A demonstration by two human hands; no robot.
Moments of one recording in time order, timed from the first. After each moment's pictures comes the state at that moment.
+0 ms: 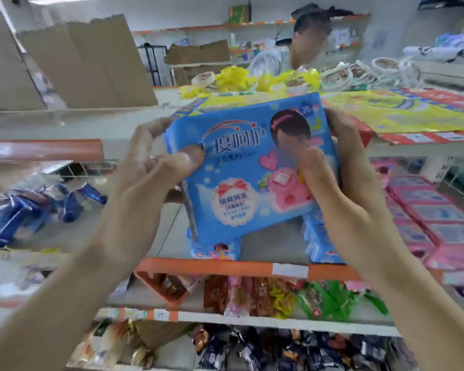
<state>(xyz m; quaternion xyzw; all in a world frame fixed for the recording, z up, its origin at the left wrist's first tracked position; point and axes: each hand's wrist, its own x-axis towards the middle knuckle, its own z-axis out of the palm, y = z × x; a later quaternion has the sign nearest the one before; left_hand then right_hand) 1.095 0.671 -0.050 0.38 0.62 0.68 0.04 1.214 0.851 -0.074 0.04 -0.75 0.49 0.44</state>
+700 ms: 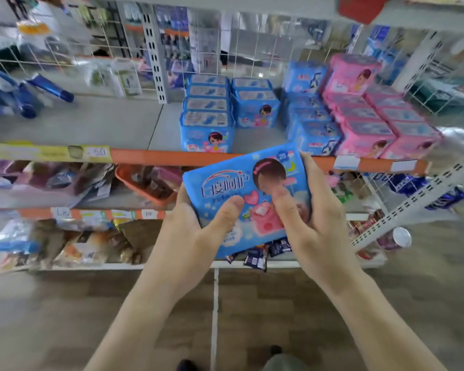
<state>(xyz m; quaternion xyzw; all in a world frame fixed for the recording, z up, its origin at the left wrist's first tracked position) 1.202 0.563 -0.216 0.23 0.72 0.62 0.22 1.304 0.714 -0.223 -0.17 -0.81 0.44 0.34</state>
